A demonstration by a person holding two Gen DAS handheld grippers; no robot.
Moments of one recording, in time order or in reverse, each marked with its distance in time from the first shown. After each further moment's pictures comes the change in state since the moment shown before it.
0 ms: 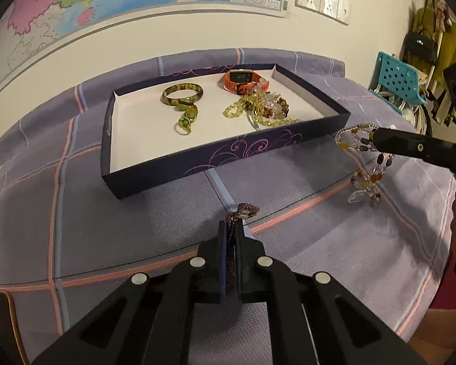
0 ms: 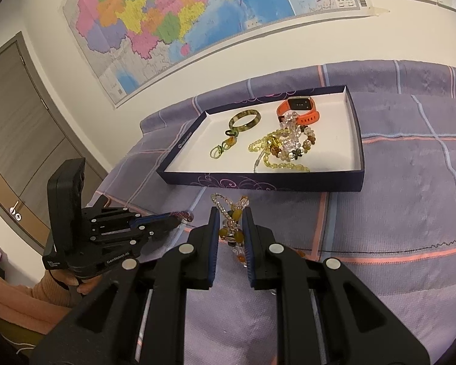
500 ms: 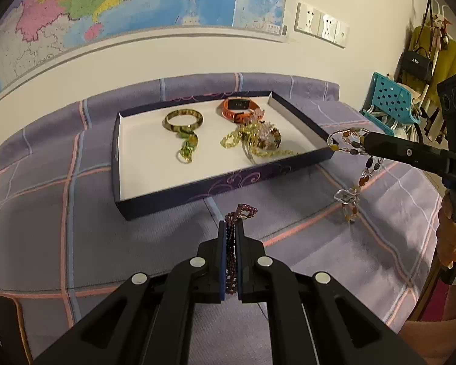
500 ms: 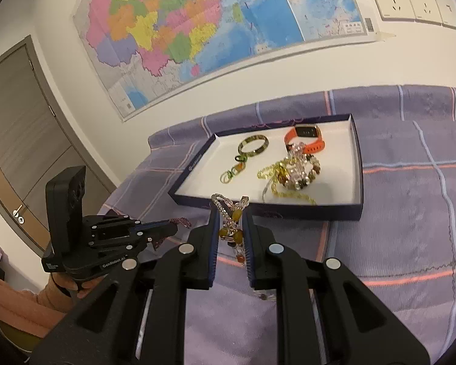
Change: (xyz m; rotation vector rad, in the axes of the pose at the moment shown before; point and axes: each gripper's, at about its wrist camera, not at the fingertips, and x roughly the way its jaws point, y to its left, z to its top) left arm -0.026 0.002 0.016 -0.028 -0.067 -0.035; right arm -0.019 0.010 0.022 -0.026 -0.070 0.020
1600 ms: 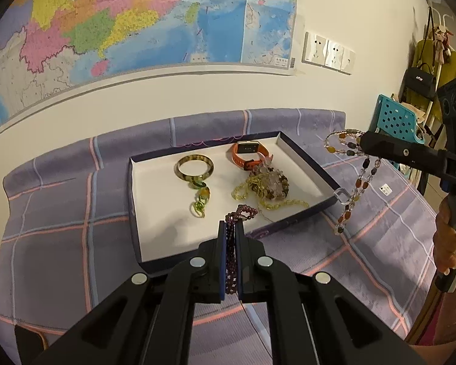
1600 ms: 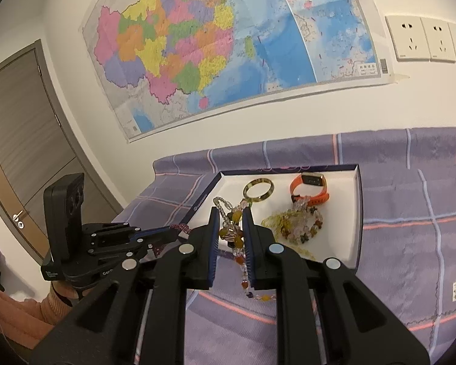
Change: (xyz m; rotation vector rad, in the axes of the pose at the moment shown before) left arm -0.015 0.007 0.047 0.001 -0.093 0.040; right arm -0.003 0.006 0.053 -0.048 -0.091 0.008
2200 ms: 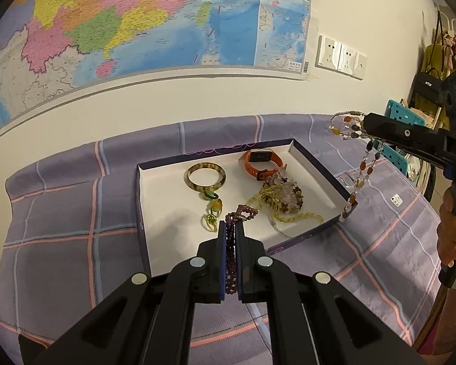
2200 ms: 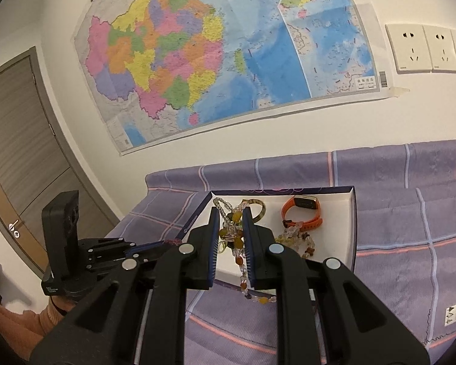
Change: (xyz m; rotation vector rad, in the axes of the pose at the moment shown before) left arm 0.012 0.011 0.013 -0.019 -0.002 0.028; right arm 0.016 -0.014 0.030 0.017 -0.027 -0.018
